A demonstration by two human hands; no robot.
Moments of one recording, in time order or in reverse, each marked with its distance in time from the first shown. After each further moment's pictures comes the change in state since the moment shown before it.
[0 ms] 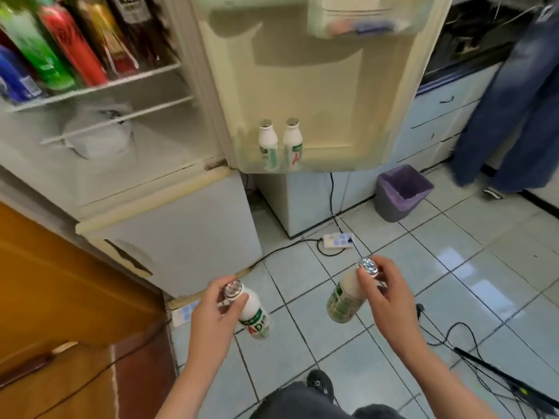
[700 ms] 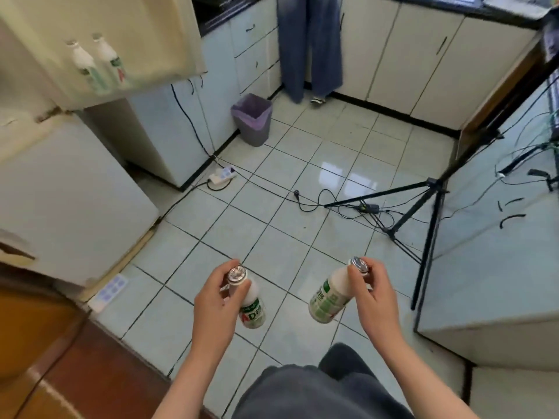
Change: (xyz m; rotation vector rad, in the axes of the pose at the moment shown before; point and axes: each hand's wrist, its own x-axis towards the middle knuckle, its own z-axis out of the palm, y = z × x) left_hand -0.364 -0.043 -0.002 -0.074 -0.580 0.105; right_hand -0.483 0.036 -0.129 0.039 0.577 0.318
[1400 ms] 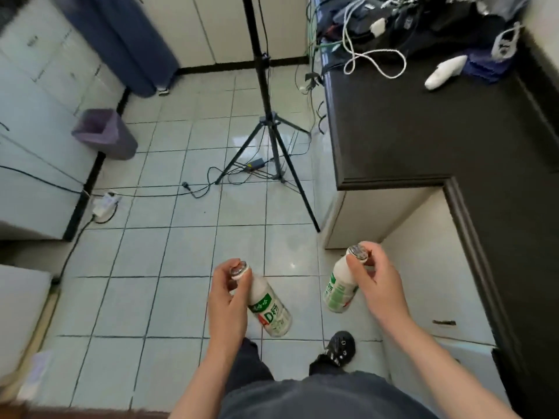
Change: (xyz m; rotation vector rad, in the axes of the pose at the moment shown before) left_hand -0.219 0.058 0.351 0.055 -0.330 0.003; right_hand -0.109 0.153 -0.398 -0.064 0.299 0.184
